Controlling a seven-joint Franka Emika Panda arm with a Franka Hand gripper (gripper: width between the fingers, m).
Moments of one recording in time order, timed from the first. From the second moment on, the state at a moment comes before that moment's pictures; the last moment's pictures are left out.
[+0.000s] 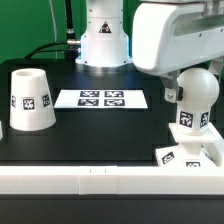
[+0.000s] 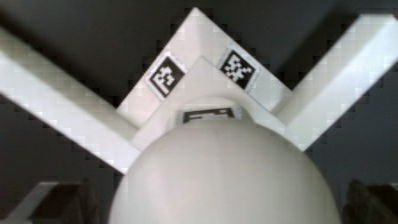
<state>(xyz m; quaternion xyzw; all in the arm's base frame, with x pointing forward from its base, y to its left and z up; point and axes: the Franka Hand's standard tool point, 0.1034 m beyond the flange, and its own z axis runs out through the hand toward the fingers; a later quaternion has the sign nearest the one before) 0.626 0.086 0.118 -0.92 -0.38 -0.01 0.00</state>
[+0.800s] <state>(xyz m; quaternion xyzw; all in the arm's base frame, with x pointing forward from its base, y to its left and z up) 0.628 0.087 0.112 -0.75 -0.66 0.02 -0.03</state>
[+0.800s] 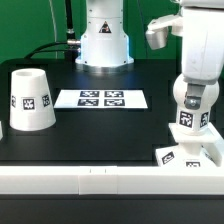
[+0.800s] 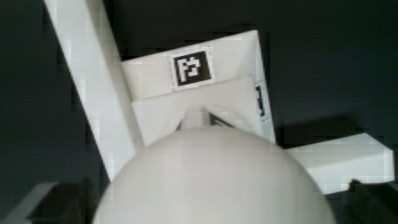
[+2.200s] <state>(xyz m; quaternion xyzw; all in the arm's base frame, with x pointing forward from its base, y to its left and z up) 0.625 0.086 0.111 -0.73 -0.69 0.03 -0.02</state>
